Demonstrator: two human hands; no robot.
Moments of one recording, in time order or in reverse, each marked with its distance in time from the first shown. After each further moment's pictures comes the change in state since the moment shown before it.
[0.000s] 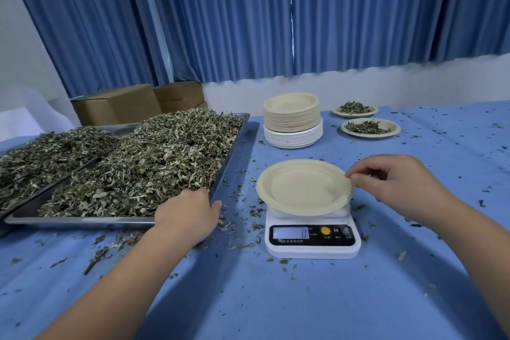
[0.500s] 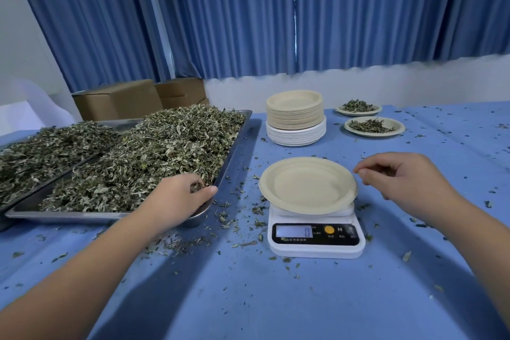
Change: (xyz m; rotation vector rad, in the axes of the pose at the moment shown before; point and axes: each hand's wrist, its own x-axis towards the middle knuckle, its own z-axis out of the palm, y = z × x) left_hand 0.017 -0.035 -0.005 -0.378 0.087 0.113; right_hand 0.002 0.008 0.000 0.046 0.071 0.038
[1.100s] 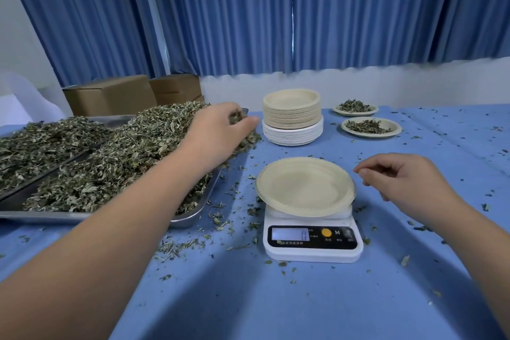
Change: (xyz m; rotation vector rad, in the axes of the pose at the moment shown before) left_hand 0.033 0.099 -0.039 -0.293 0.286 0.241; right_hand 0.002 -0.002 0.003 0.001 0.024 0.059
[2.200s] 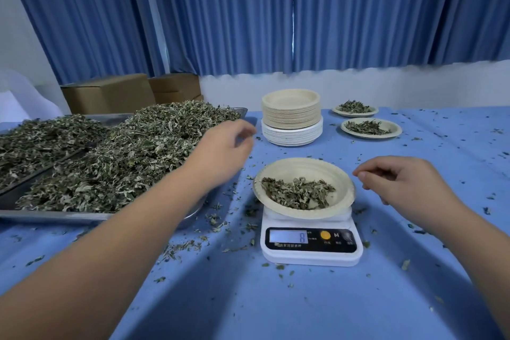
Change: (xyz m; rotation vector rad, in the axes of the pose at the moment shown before) left_hand -0.008 -0.020 0.026 -0.023 -0.109 0.115; right_hand 0.000 0.000 0.000 -0.026 -0.007 -0.035
